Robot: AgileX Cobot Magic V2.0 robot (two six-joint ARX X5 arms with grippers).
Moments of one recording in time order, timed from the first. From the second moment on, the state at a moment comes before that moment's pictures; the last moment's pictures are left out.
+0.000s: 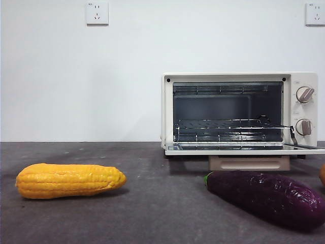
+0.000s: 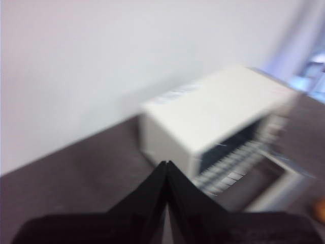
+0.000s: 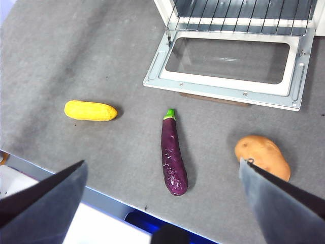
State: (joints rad) left arm -0.09 1.36 1.94 -0.95 0.50 0.20; right arm 0.03 0.85 1.36 -1.35 -0.45 -0.07
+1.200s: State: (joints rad) left arm -0.16 0.97 1.03 -0.66 0.73 0.20; right arm 0.21 0.90 1.32 -1.35 -0.40 -0.07
